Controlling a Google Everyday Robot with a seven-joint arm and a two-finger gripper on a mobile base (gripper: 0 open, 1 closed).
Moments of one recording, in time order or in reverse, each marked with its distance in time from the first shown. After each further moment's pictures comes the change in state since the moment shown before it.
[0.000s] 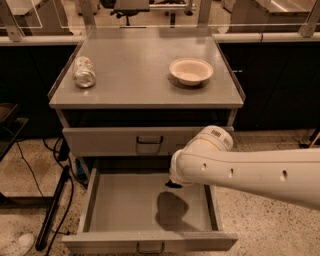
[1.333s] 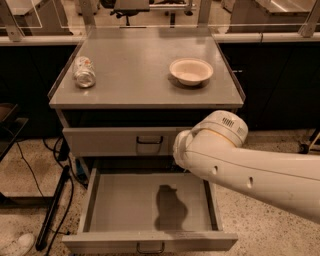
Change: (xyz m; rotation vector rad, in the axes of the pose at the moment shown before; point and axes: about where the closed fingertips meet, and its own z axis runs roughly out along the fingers) arm -0.006 -0.055 -0.079 0.218 0.030 -0.035
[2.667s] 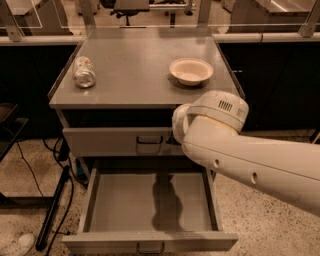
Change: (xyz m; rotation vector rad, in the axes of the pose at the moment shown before) arm -0.011 -0.080 -0.035 0.211 0.023 -0.089
